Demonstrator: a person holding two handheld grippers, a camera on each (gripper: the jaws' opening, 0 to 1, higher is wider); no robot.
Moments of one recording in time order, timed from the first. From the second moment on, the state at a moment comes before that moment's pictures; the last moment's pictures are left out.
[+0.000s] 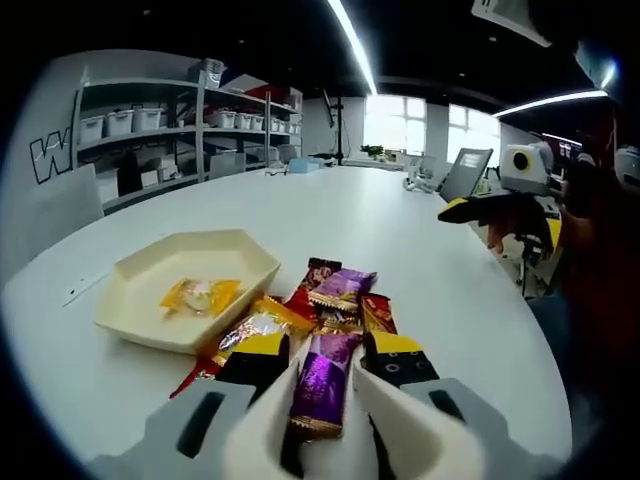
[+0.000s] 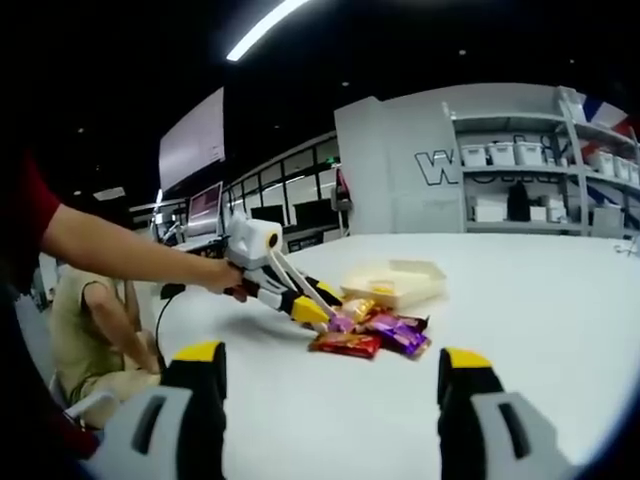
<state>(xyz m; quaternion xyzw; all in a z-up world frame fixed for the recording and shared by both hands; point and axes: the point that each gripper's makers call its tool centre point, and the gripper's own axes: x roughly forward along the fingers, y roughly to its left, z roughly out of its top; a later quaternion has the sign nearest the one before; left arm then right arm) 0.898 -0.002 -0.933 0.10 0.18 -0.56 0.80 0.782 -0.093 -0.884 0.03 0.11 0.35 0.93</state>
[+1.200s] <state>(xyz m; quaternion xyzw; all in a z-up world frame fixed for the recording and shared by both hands) 0.908 0.005 -0.922 0.08 0.18 -0.53 0.82 0.773 -0.090 -0.881 0.03 0.10 0.36 0.93</state>
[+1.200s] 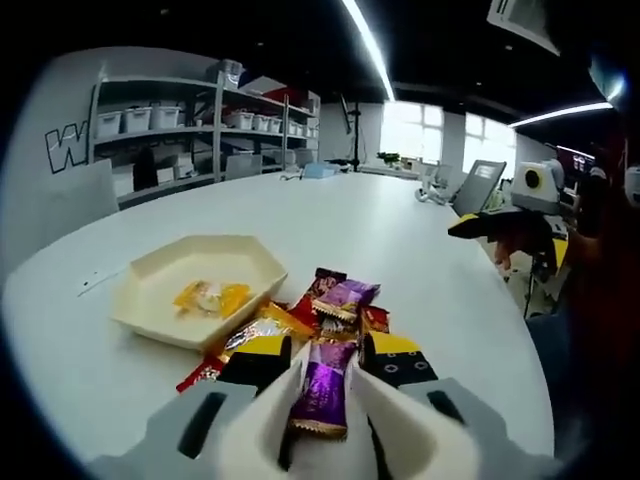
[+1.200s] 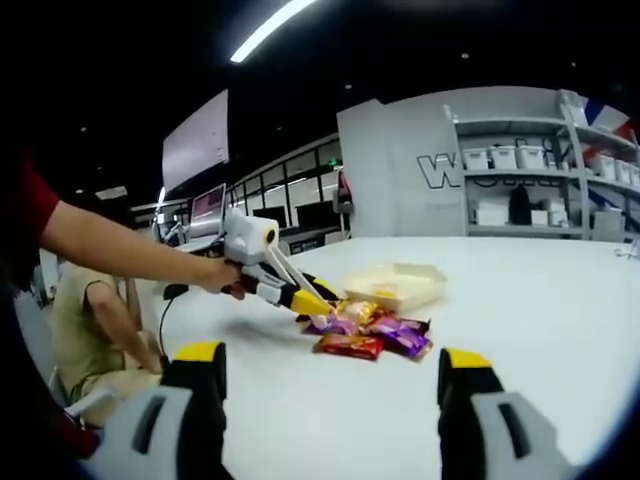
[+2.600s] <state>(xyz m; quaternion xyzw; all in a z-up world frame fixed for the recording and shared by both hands) 0.932 0.022 -0.884 0.07 0.16 -0.47 0.87 0.770 -0.089 -0.886 0.02 0.11 0.36 0.93</state>
